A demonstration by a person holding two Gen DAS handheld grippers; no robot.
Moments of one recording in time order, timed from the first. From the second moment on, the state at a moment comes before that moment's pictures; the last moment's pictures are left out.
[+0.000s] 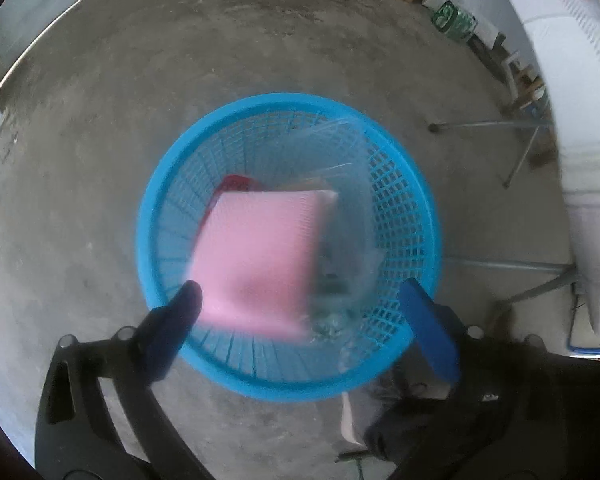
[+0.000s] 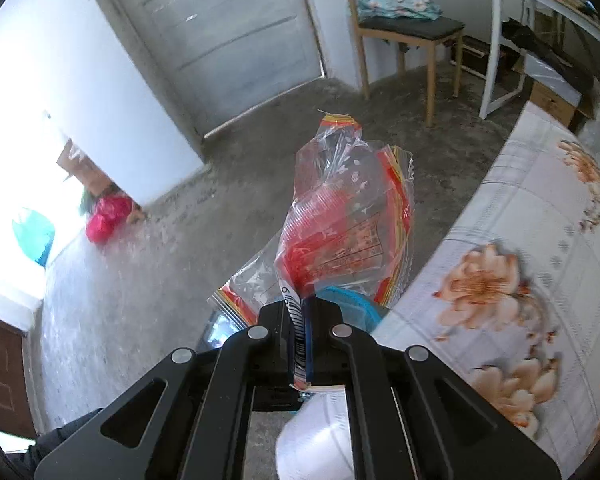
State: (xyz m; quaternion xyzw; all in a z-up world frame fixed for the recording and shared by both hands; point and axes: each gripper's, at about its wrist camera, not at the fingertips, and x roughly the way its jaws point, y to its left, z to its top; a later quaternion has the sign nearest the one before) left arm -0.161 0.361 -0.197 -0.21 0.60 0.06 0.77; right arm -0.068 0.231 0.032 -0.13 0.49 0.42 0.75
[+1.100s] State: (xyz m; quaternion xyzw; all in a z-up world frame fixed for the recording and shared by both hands) left arm -0.294 0.443 -0.189 -0.33 0.51 0.15 0.78; right arm -0.109 0.309 -0.184 -0.31 0.60 0.27 0.69
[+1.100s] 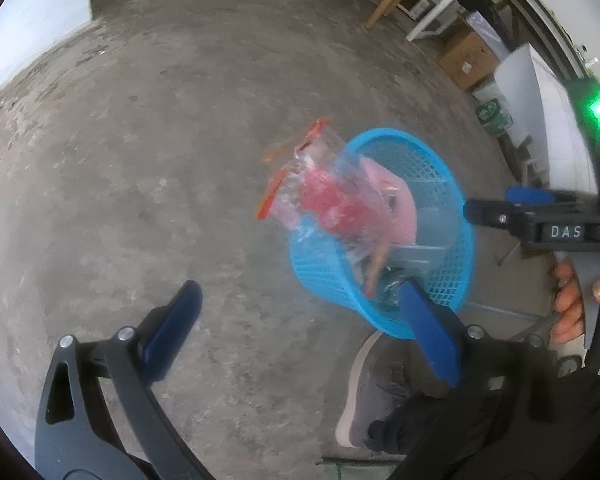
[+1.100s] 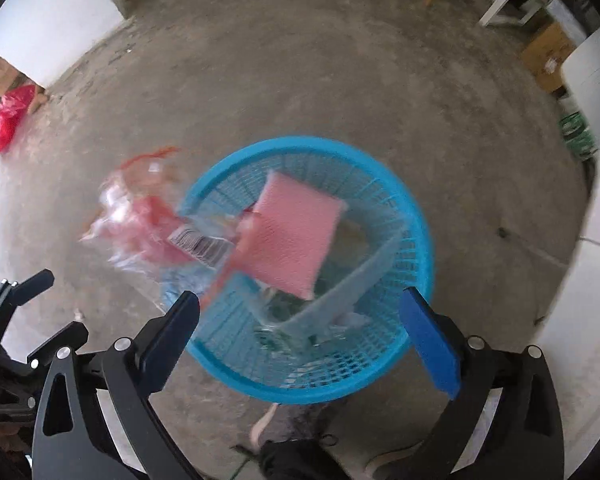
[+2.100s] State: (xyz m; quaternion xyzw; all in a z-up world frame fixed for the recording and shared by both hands) left arm -0.329 0.476 -0.282 -0.40 0.55 0.26 0.69; right arm -0.150 0.287 -0.106 -0.26 0.48 0.35 0.76
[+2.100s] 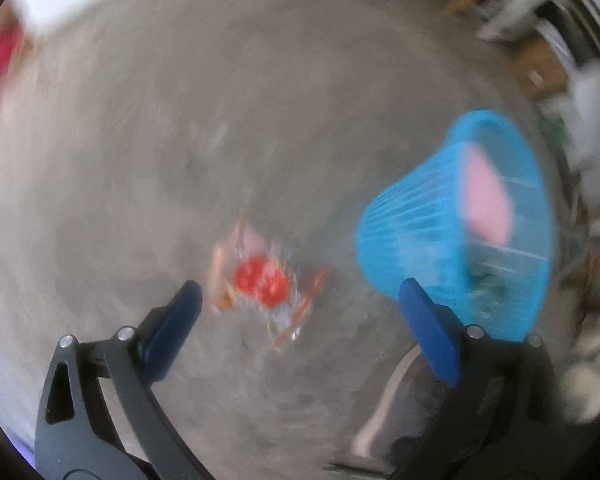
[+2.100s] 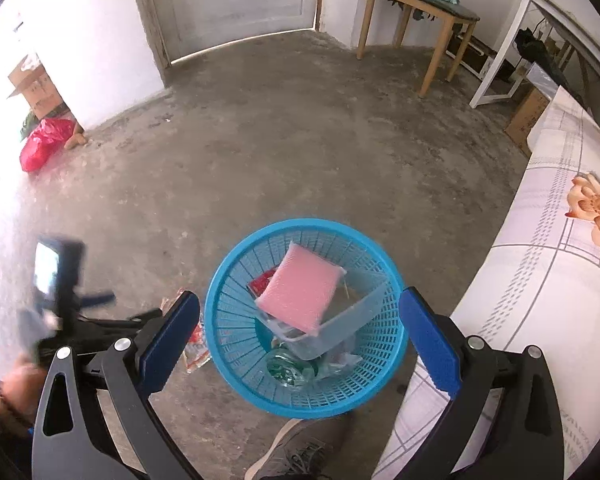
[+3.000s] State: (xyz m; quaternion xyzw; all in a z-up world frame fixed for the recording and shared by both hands) left arm -0.338 0.454 -0.463 -0.50 0.53 0.35 0.58; right arm -0.134 0.292 -0.096 -0.20 0.50 0.36 0.76
